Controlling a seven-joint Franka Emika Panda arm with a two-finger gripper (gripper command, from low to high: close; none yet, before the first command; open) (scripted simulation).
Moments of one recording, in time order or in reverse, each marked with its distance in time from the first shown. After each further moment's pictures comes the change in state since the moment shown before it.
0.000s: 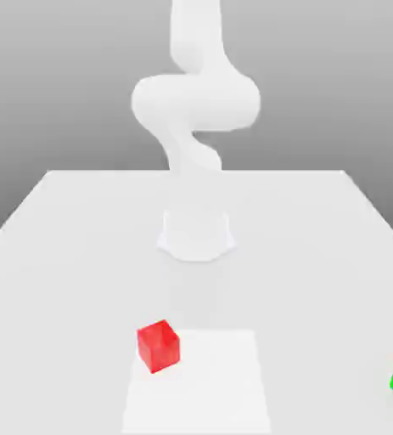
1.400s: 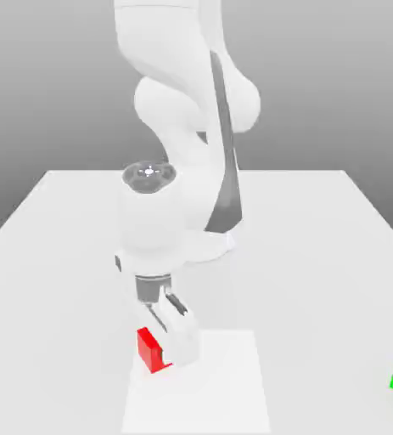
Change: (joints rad) arm -0.227 0.953 0.036 -0.431 -0.116 0.665 0.864
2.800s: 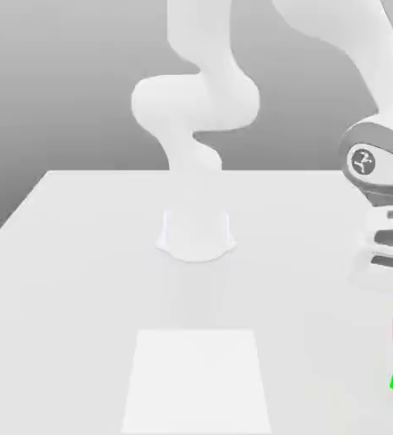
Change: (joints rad) arm 0.452 0.075 0.398 0.475 -0.111 -0.448 0.195
